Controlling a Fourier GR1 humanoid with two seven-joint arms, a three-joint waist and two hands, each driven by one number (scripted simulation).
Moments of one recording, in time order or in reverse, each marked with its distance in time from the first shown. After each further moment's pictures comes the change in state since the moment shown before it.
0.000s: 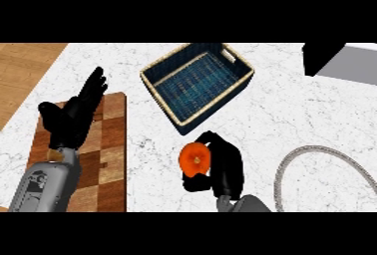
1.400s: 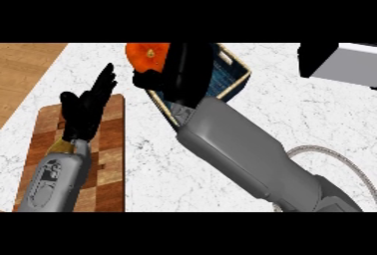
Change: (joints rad) left arm -0.067 -0.025 -0.017 0.081 -0.032 0.022 0.009; right arm -0.848 -0.001 -0.115 0.315 0.049 -0.282 0.253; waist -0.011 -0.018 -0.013
